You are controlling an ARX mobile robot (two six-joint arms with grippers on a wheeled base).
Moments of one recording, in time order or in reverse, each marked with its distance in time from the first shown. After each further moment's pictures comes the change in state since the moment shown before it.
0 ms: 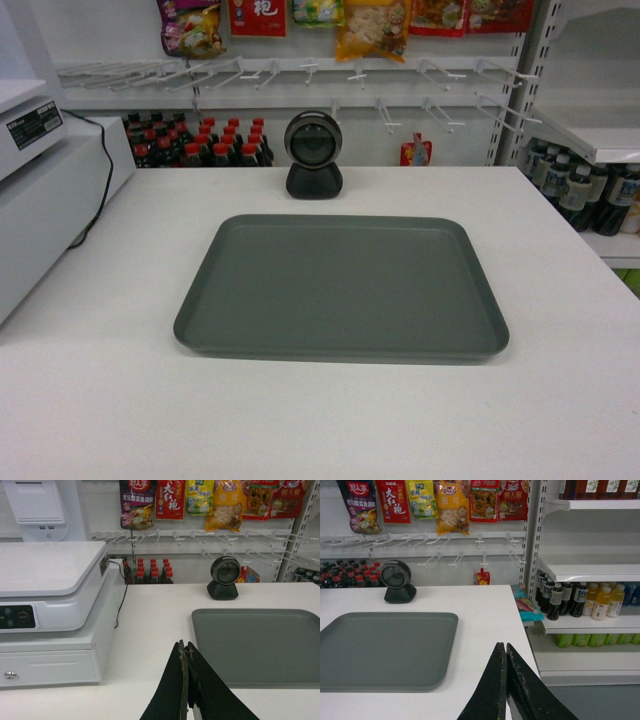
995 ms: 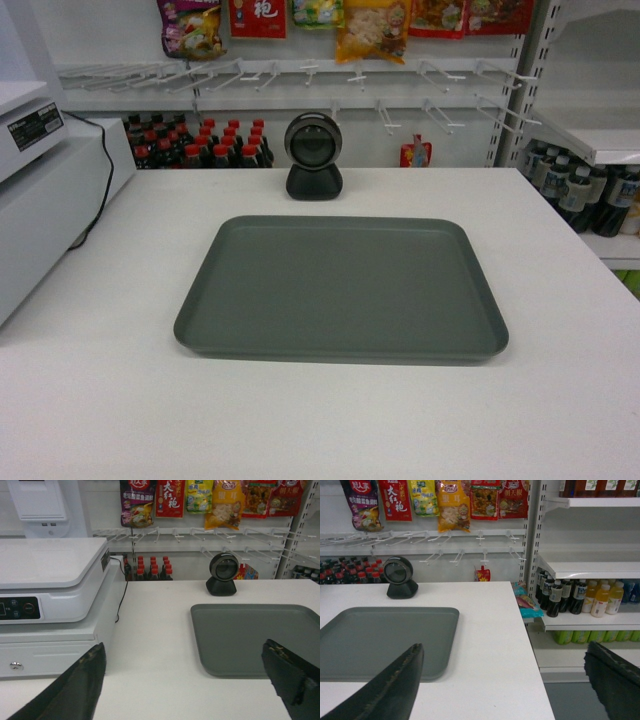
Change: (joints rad) left arm 0.000 -0.259 0.000 -0.270 0.000 0.000; right arm 0.000 -0.262 0.000 -0.273 -0.002 -0.001
